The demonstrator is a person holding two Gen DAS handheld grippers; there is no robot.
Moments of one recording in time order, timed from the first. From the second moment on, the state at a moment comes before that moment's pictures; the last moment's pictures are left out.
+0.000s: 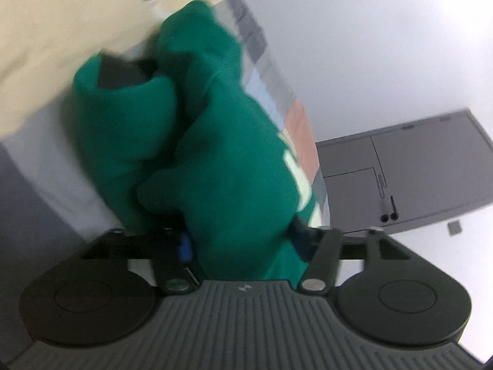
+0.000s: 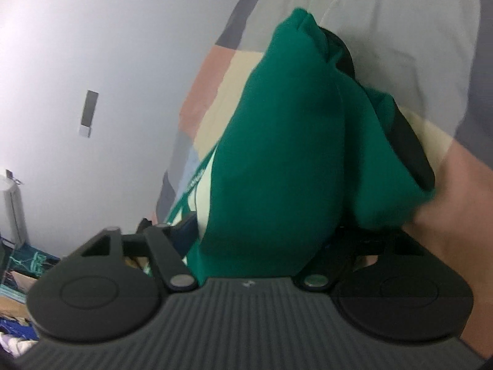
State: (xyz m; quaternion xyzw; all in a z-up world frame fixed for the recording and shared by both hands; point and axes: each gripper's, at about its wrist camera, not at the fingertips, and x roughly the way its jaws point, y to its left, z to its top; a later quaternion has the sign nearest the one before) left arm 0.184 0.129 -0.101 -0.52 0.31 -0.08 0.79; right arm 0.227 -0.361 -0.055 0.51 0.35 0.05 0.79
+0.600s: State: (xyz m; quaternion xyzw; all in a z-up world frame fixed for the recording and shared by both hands) left arm 0.172 0.130 -0.096 -0.41 0.32 -0.04 0.86; right arm 0.214 -0.312 -0.039 0.33 0.37 0.08 0.86
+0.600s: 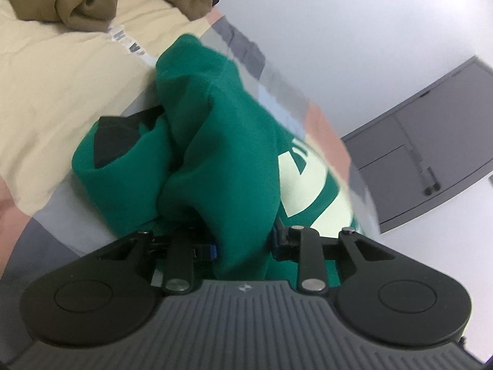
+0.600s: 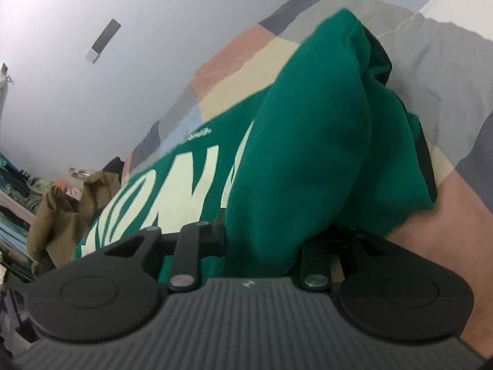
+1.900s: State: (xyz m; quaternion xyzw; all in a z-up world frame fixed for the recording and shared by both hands) left arm 0.176 0.149 -0.156 -0.68 0.25 -0.04 0.69; right arm 0.223 -0.313 -0.085 0.54 0.29 0.05 0.78
